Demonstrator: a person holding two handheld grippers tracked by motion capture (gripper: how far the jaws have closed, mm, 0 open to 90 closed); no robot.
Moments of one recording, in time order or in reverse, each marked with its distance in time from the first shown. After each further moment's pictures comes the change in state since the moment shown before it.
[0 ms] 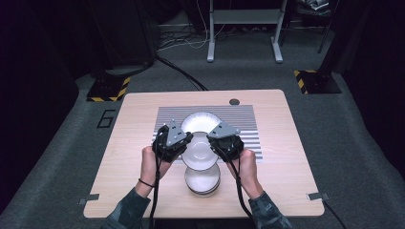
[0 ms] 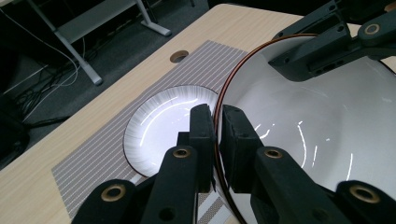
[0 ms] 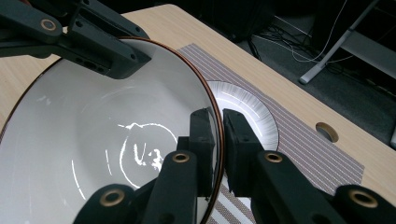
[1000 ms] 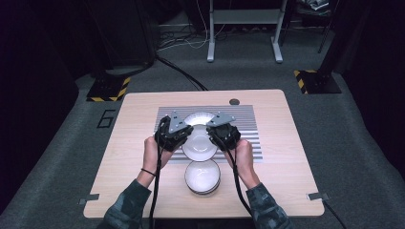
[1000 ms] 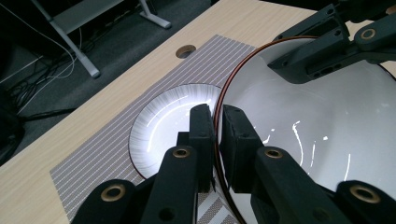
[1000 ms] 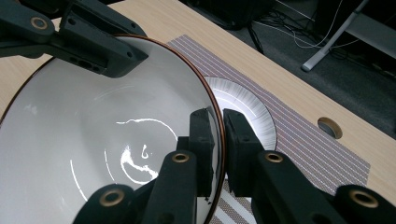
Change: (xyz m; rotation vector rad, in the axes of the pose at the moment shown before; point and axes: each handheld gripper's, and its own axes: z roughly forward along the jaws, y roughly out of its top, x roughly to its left) left arm 0.024 0.004 0.026 0.037 -0.013 -0.022; right arm -0.019 0.009 0.030 0.056 0.004 0.024
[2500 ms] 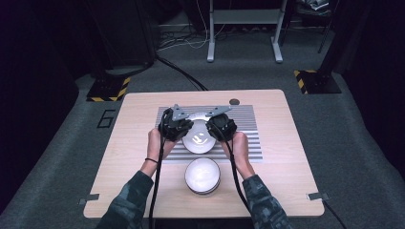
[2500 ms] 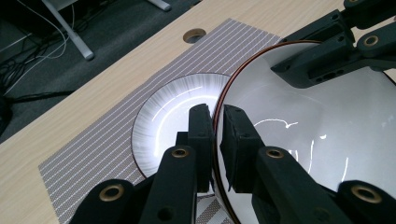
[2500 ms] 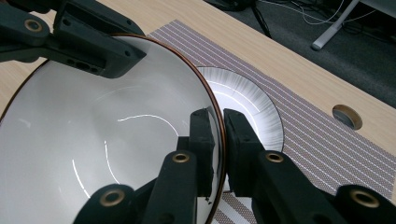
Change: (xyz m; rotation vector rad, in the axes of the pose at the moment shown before) left arm 0.027 -0.003 0.039 0.067 -0.014 -0.046; right arm -0.021 0.002 0.045 0.064 0.022 0.060
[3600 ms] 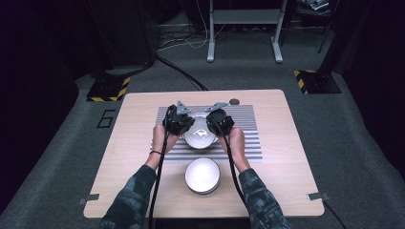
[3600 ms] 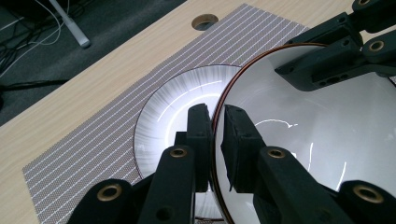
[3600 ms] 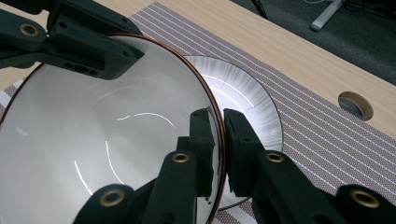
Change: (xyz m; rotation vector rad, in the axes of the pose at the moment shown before) left arm 0.021 -0.004 0.045 0.030 -0.005 -0.035; right arm -0.018 -0.001 0.043 0.058 -0.018 0.051
